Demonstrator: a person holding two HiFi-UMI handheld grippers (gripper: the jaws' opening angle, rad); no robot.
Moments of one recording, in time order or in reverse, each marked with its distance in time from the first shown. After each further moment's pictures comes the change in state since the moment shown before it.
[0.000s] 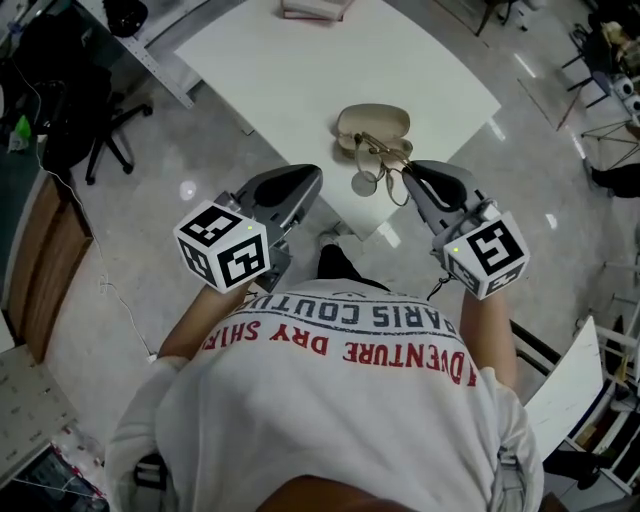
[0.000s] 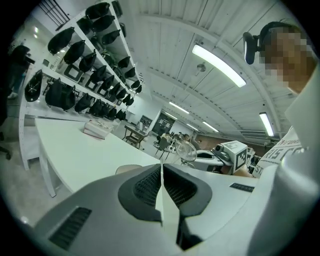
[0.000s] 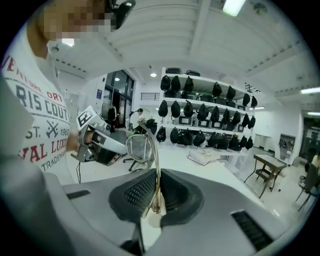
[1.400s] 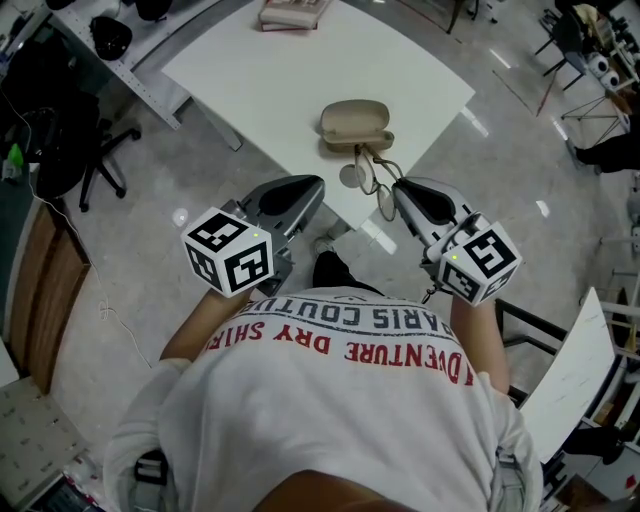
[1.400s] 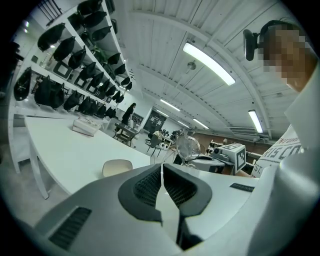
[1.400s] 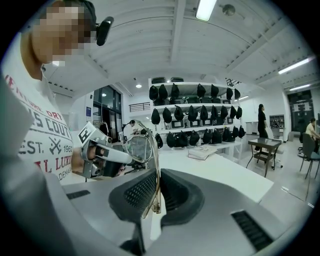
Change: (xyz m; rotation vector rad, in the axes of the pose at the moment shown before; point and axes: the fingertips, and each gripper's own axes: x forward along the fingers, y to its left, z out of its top) left arm -0.005 -0.043 -0.021 0.048 0.031 -0.101; right arm -0.046 0.036 -0.014 0.208 -0.101 -0.050
